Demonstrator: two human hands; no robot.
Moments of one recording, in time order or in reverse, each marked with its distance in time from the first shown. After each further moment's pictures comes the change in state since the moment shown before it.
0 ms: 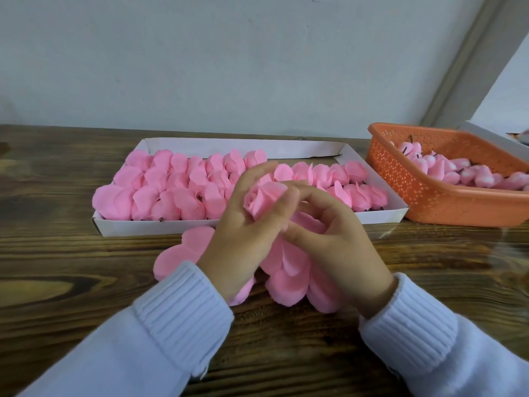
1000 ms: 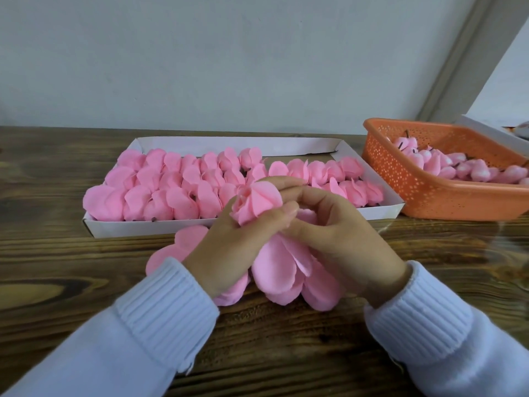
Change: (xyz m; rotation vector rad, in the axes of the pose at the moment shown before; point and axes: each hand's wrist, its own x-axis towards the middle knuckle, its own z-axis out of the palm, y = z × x) left_hand -0.003 0.011 0.002 -0.149 -0.213 -0.059; right_hand 0.001 -0.011 -0.010 0.163 -0.096 0.215
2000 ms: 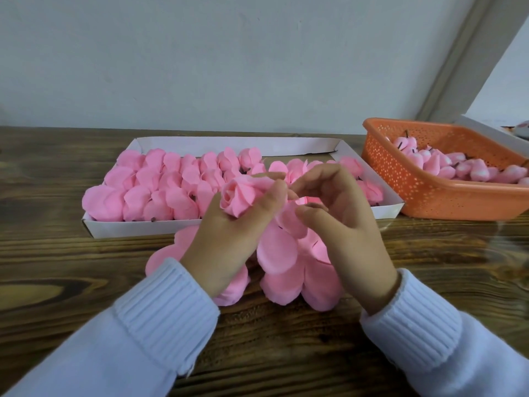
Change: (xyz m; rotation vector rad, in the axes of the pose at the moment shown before) left_hand 0.006 -0.003 -0.006 0.168 0.166 0.144; right_hand -0.002 0.003 0.004 -0.232 0.288 -0.278
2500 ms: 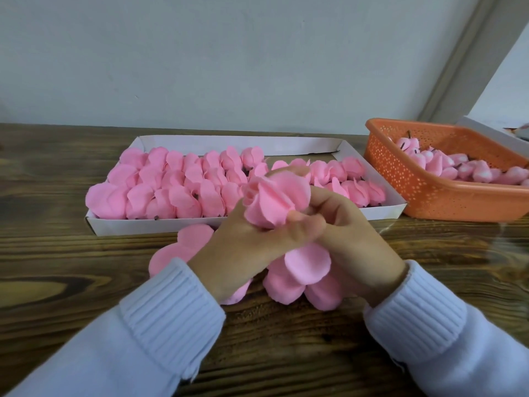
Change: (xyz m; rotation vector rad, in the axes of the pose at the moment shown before) left_hand -0.005 0.011 0.006 -0.144 -0.310 -0.050; right_hand 0.001 0.002 0.002 0.477 -0.295 0.318
